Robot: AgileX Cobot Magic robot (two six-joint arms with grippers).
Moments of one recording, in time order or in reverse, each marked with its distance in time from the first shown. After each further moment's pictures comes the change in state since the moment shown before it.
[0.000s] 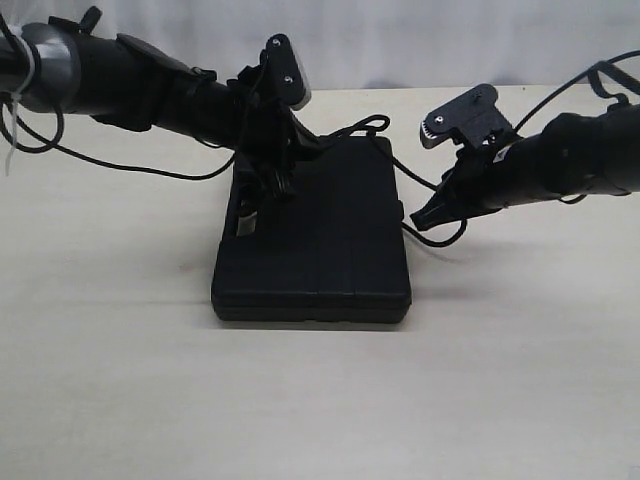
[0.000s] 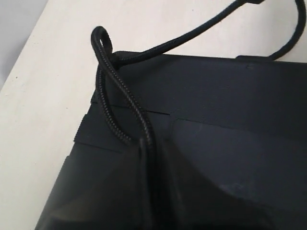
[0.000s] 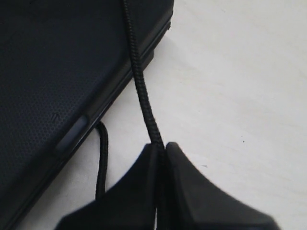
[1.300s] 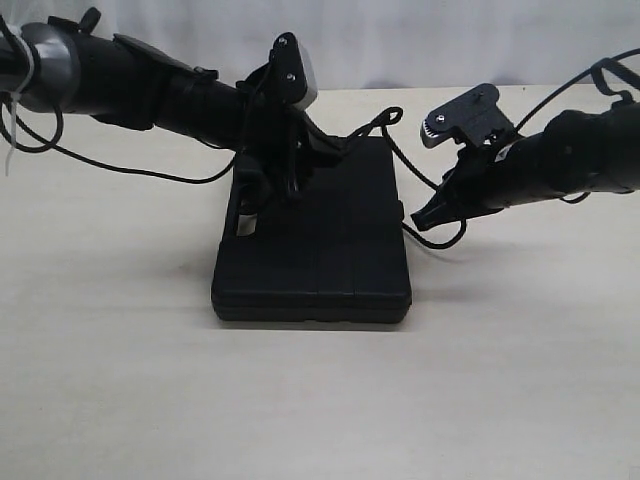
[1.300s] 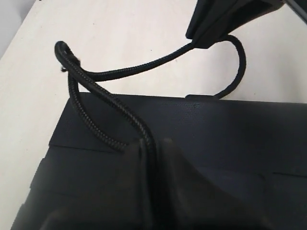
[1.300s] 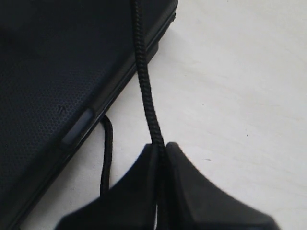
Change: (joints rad) left arm -0.002 0.000 0.000 -0.075 0.160 0.070; right arm 0.002 -0.013 0.000 0.000 0.026 0.012
